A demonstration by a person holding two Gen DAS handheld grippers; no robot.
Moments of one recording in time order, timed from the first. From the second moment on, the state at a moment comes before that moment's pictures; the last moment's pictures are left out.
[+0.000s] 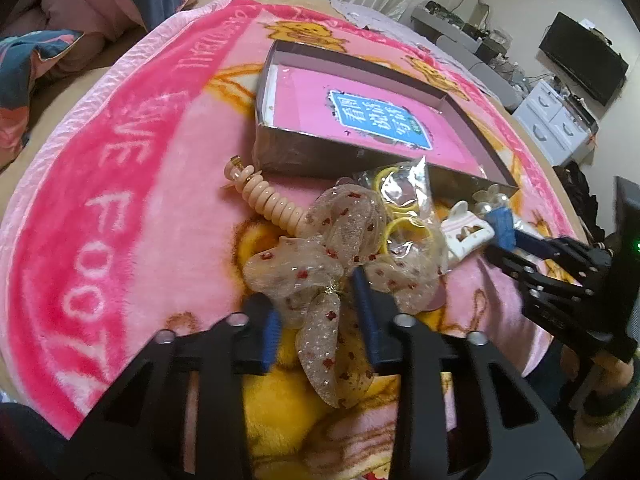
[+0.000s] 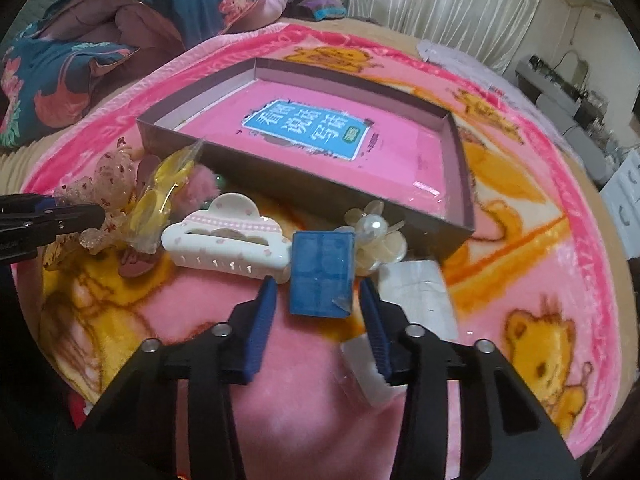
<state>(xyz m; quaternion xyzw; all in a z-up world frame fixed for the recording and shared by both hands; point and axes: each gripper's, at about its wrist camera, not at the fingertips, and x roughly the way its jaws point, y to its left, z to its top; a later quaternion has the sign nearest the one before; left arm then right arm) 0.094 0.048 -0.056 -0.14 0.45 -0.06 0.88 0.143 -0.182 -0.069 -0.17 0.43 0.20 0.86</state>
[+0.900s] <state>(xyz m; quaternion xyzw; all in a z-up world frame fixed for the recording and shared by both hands) 0.092 0.065 0.002 -0.16 0.39 -0.06 0.90 0.122 -0.260 -0.012 0.01 0.38 0.24 0.89</state>
